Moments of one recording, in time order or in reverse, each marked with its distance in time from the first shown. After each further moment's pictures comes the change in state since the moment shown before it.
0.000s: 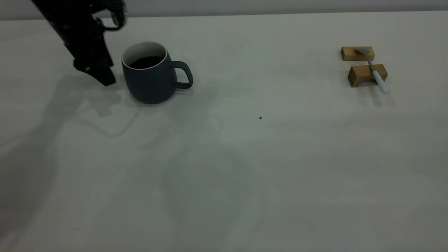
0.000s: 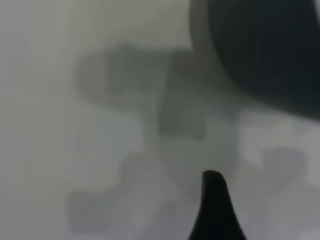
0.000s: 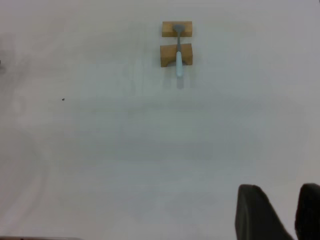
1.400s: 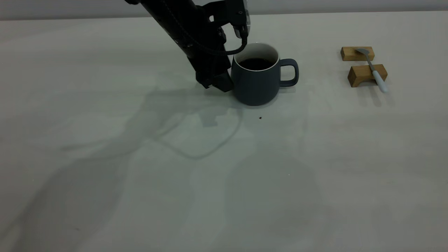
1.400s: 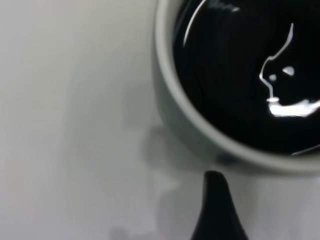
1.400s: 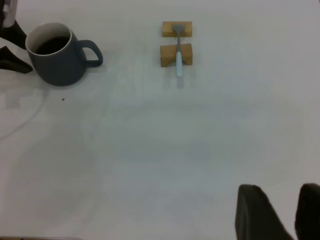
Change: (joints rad) left arm -0.368 0.044 -0.002 -0.317 -0.241 0.104; right arm 0.000 0.000 0.000 0.000 0.000 0.000
